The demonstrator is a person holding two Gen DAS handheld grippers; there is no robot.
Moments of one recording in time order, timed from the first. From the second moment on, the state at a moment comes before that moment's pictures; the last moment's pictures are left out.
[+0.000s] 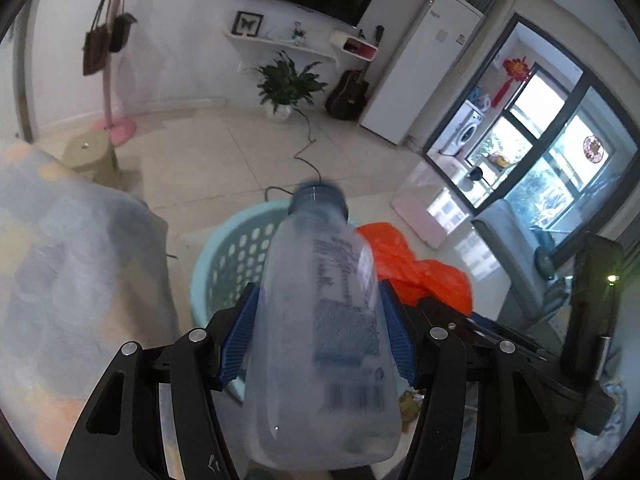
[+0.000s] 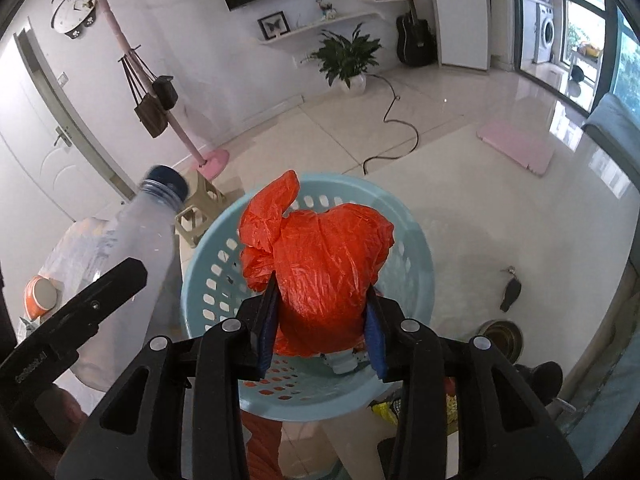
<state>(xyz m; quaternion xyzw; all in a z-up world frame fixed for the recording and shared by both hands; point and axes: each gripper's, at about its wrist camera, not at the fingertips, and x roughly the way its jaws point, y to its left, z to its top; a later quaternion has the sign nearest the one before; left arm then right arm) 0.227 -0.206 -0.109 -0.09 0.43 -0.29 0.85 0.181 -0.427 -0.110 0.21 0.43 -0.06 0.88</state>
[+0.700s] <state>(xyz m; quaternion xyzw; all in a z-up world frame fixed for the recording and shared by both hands) 0.192 -0.149 -0.064 -0.11 0.37 -0.27 0.88 0.166 -0.382 -0.073 0.19 0.39 0.00 0.90</state>
